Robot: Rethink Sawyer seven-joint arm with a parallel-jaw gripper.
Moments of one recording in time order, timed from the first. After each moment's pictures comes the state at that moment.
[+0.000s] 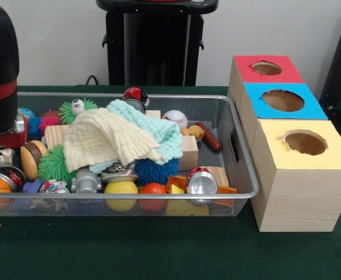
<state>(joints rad) -0.81 -0.36 0.40 1.18 -0.75 0.89 1.24</state>
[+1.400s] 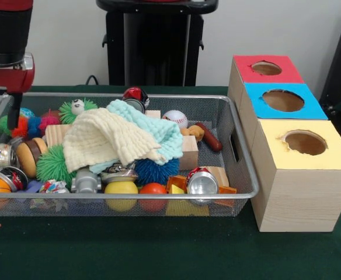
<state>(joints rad) -0.69 -0.61 0.41 1.22 -0.71 0.97 1.24</state>
